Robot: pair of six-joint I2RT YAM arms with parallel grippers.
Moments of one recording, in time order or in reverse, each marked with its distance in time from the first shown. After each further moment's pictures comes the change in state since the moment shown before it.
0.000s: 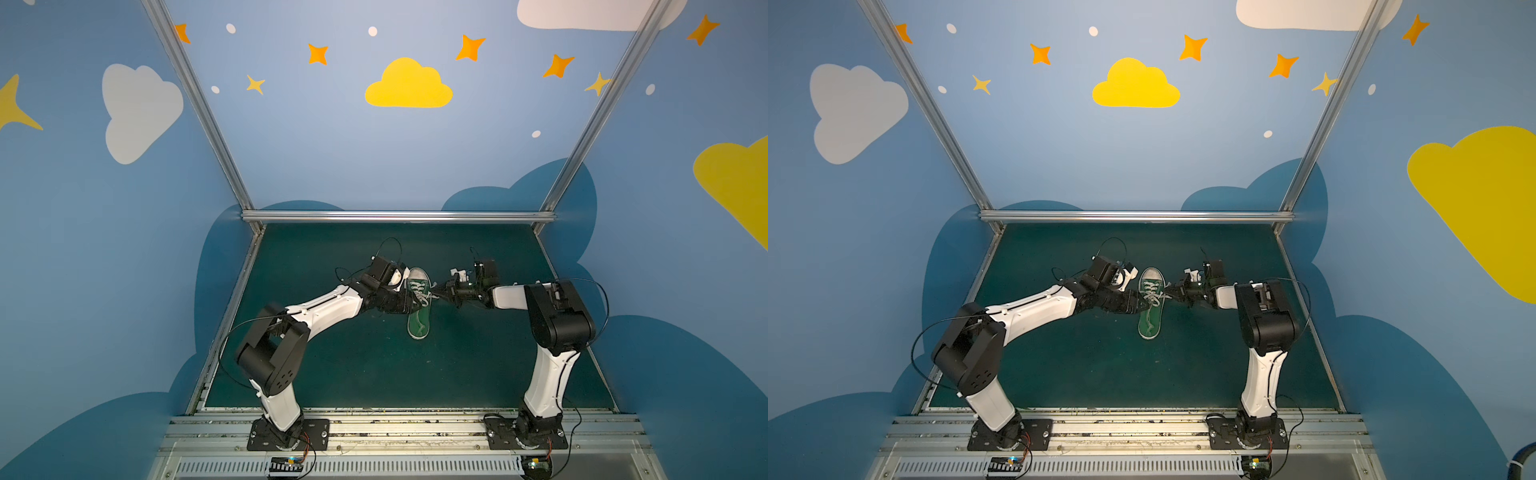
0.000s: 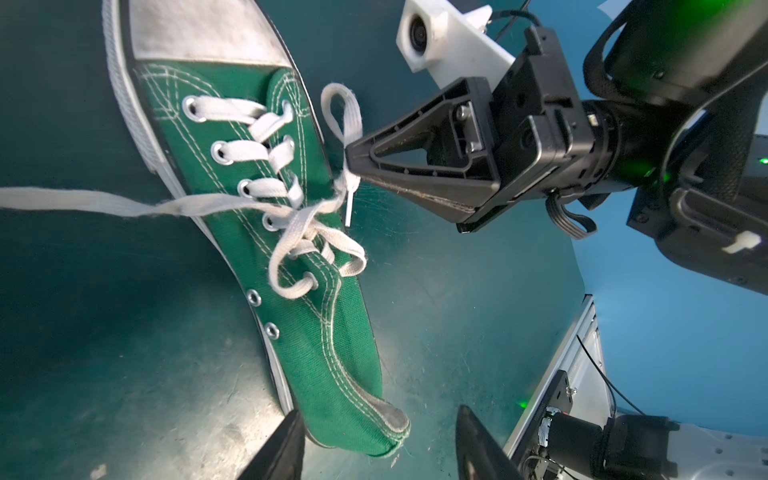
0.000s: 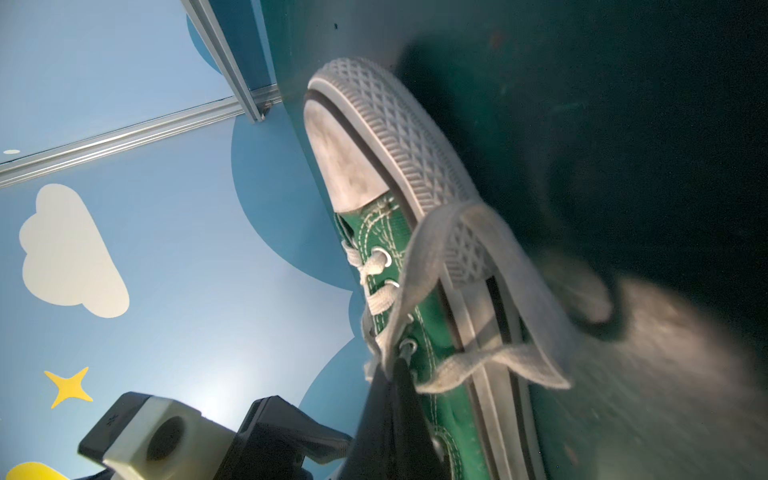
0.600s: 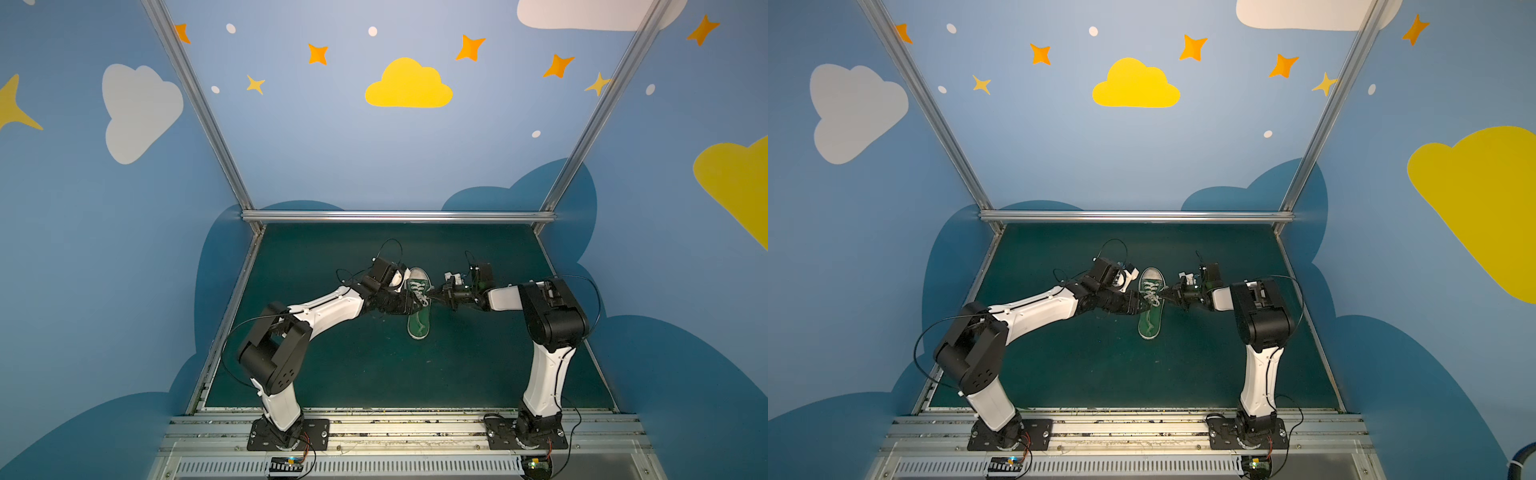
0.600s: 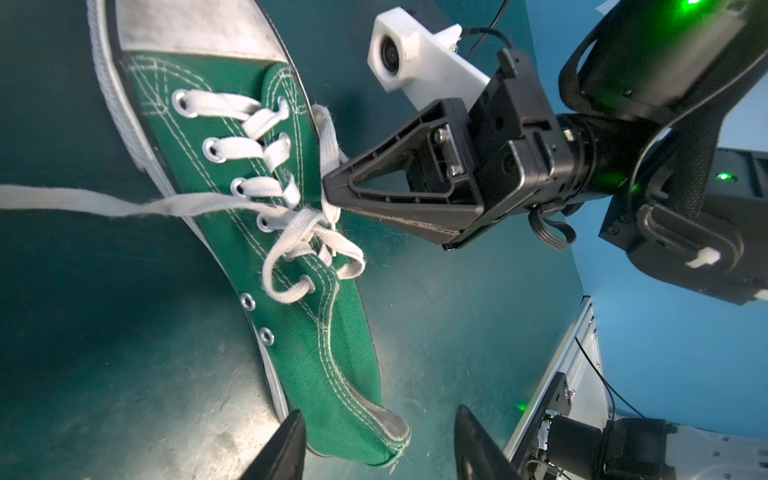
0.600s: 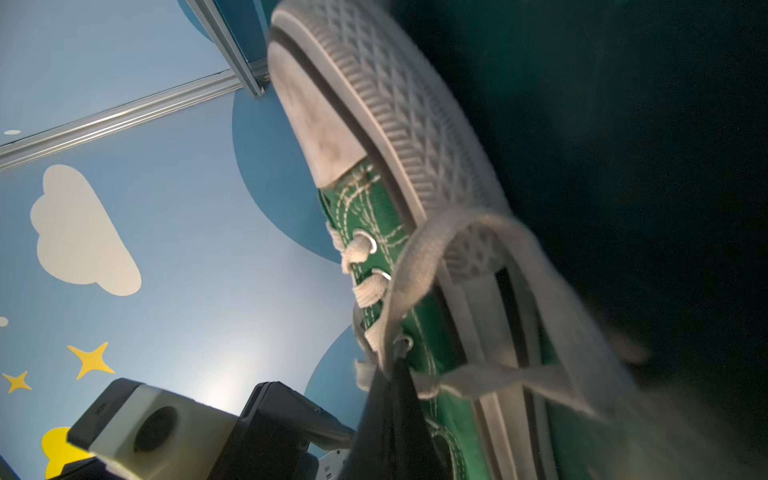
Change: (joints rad) left arm -0.010 0.009 -0.018 0.029 0.000 -0.016; right arm 0.021 0.036 -0.020 0.075 -0.066 0.046
